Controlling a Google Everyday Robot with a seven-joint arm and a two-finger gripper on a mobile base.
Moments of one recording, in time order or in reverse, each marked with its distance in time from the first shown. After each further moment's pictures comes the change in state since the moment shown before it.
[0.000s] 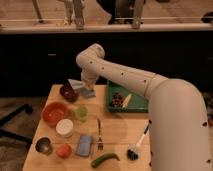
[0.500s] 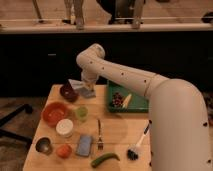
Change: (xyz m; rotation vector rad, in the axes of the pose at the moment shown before) arm 0.002 -0.001 0.000 0.001 0.001 0.002
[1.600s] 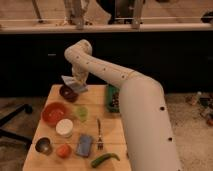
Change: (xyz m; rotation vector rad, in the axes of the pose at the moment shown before) arm -0.075 -0.005 0.032 0.002 0.024 -0.048
